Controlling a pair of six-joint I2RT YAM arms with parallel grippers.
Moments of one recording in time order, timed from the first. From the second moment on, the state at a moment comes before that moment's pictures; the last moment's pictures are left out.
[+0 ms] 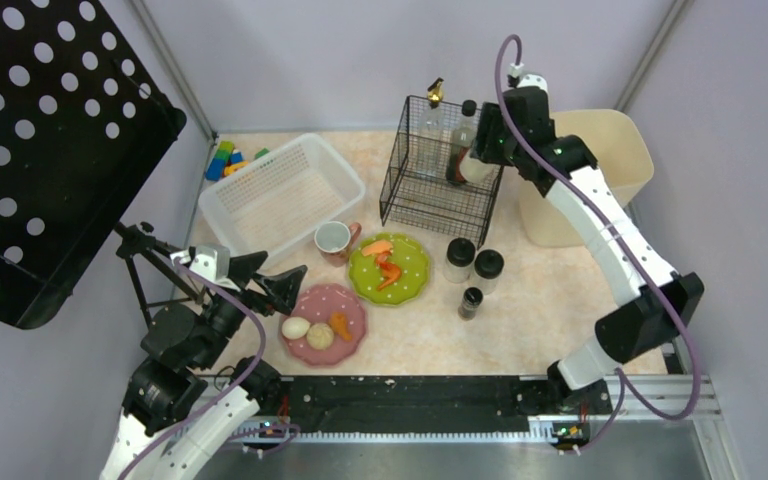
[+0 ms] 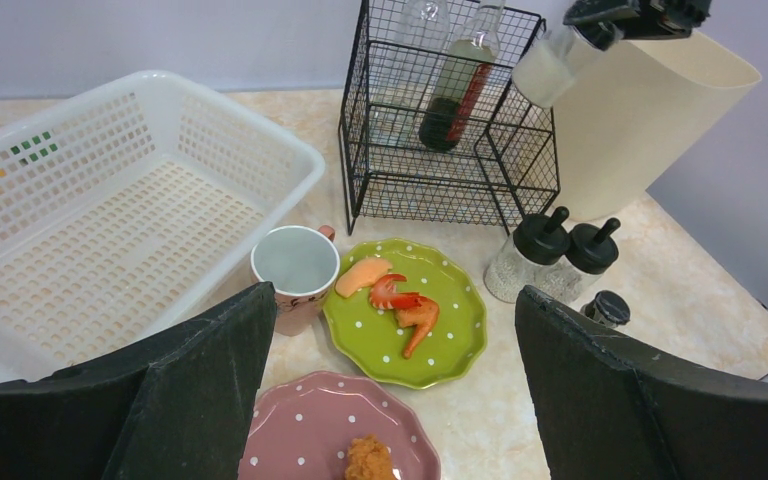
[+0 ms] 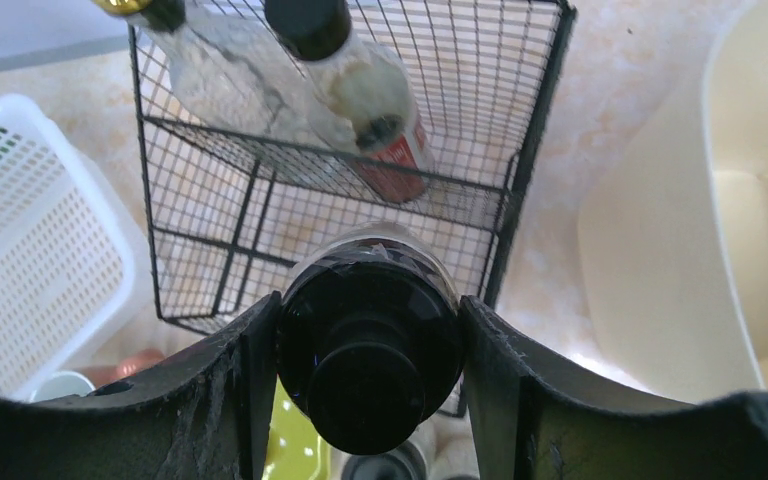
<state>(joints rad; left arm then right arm) -0.58 0.22 0.80 -0.55 -0.12 -0.26 0.42 1.51 1.66 -0.71 0.28 0.41</state>
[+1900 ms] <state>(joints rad) -0.57 0.22 0.80 -0.55 -0.12 -0.26 0.59 2.20 2.03 -0.55 0.35 0.56</state>
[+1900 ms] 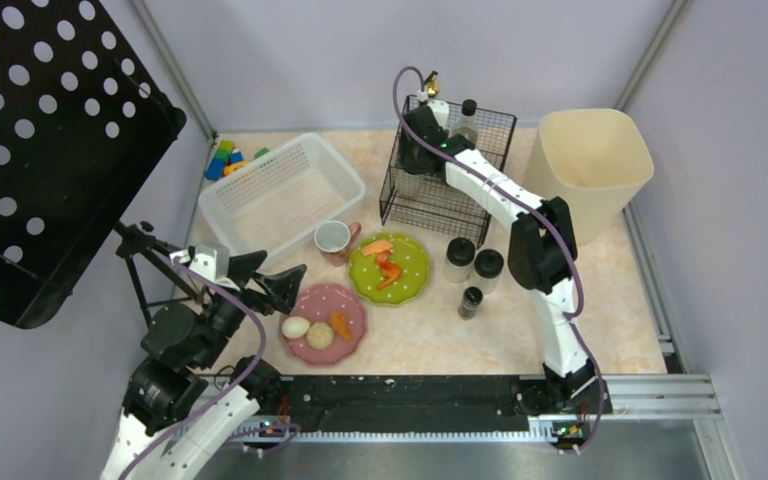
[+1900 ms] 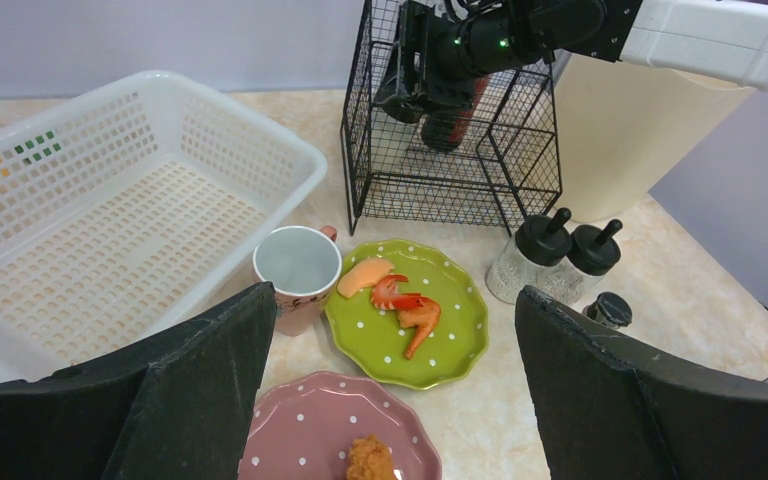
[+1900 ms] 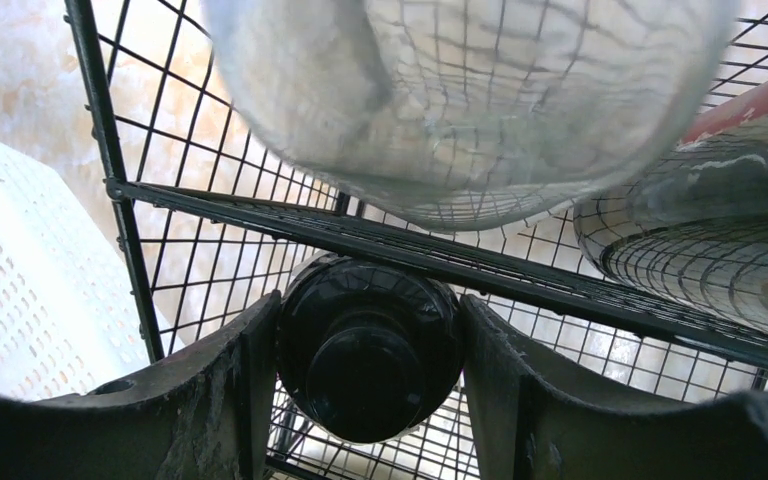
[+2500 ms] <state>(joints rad) -0.57 0.22 0.80 -0.55 -0.12 -0.26 0.59 2.18 2.06 -0.51 0.36 0.53</state>
